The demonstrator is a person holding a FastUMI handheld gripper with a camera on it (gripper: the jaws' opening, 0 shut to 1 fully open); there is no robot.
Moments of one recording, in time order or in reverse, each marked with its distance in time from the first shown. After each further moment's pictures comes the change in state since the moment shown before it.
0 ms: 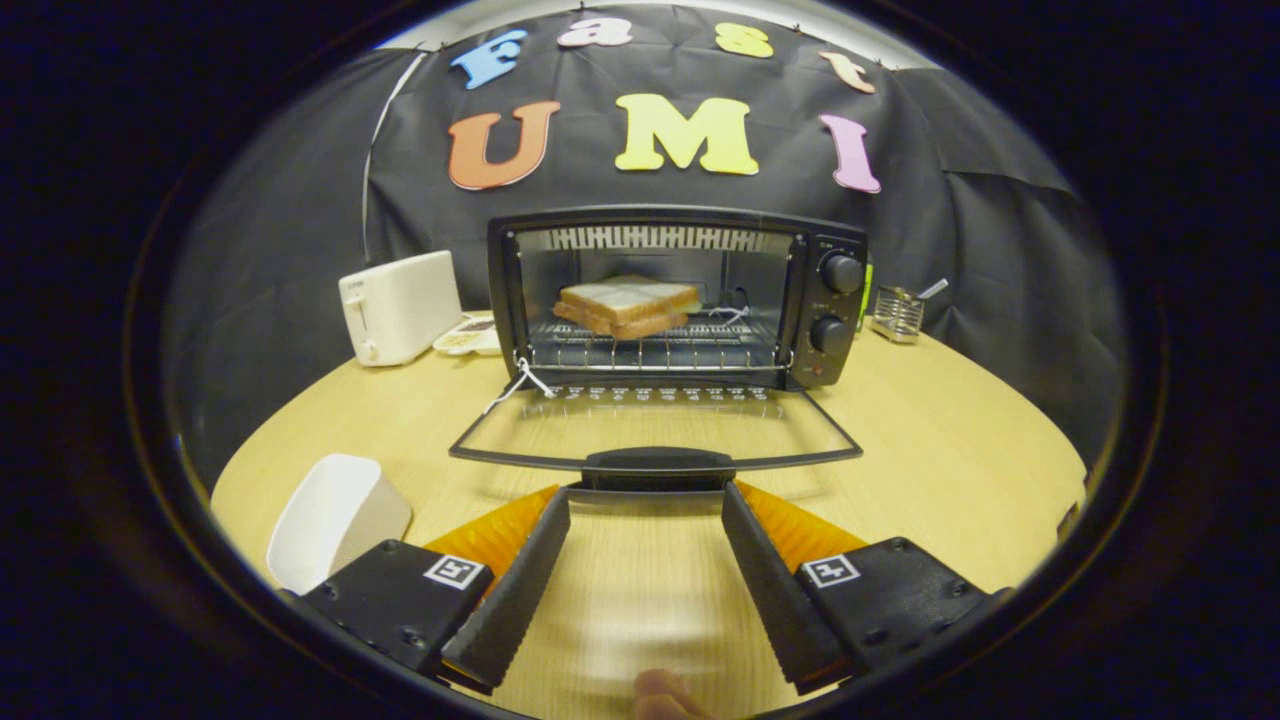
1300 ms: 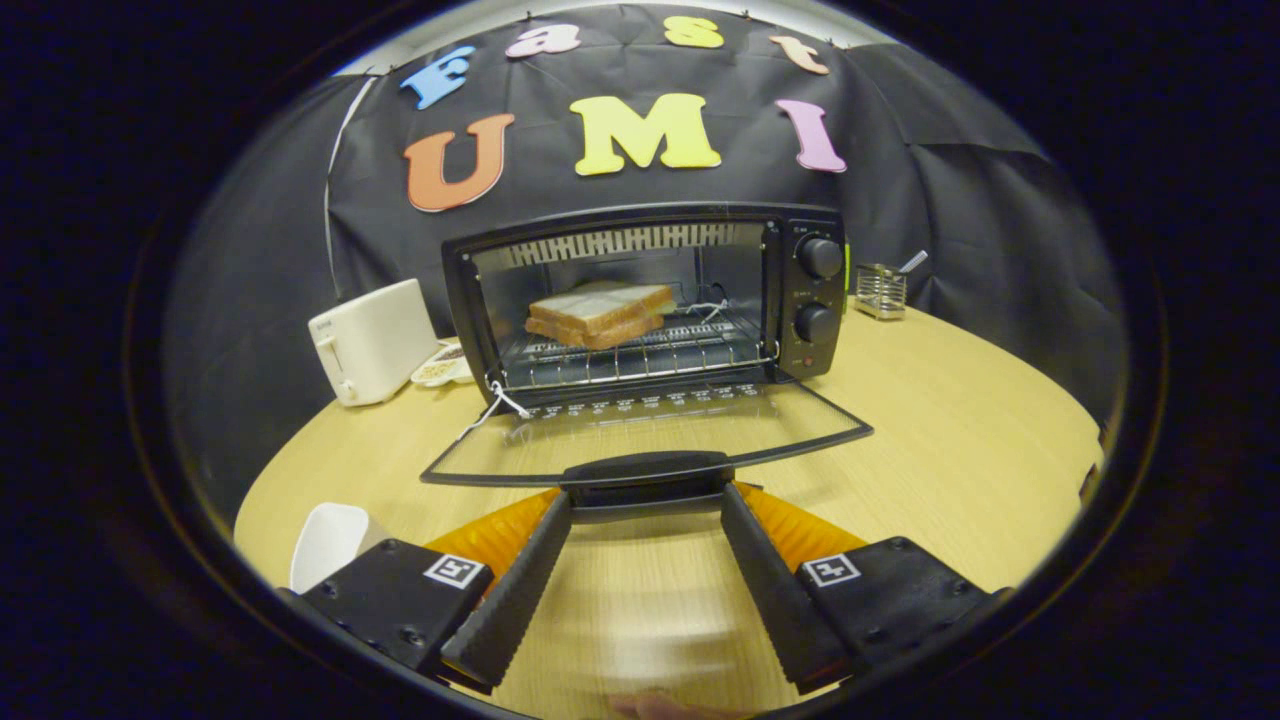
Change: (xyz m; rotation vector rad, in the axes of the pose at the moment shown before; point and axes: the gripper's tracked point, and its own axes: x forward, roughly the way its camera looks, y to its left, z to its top) arm 0.016 -0.002 0.016 0.115 -0.050 -0.041
